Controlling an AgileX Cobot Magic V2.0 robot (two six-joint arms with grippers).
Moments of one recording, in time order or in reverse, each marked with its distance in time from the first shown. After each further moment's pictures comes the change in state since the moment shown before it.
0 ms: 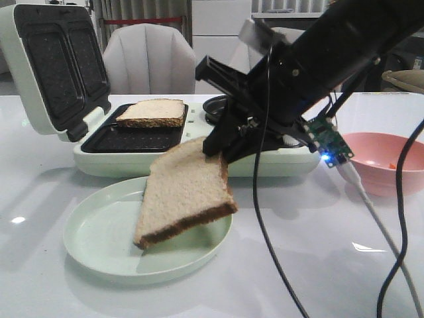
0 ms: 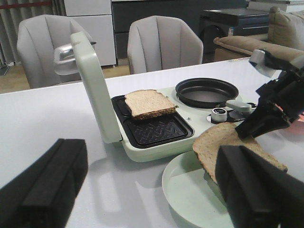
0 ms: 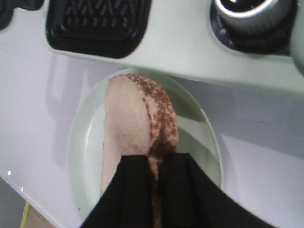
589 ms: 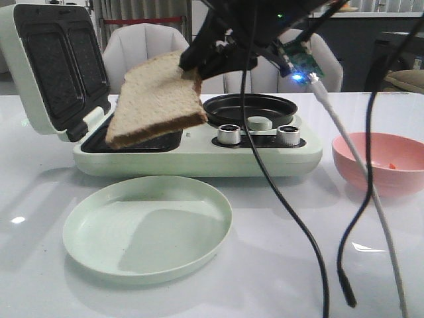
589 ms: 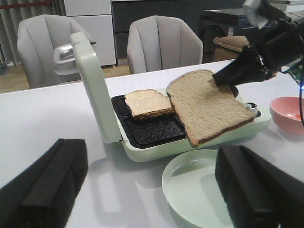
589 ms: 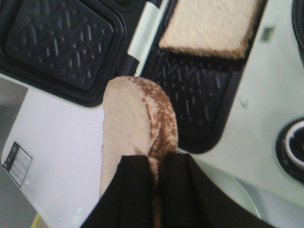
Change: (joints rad) left arm 0.000 0.000 0.000 0.000 0.000 0.000; right arm 0.000 0.023 -0.242 0.072 0.006 -0.081
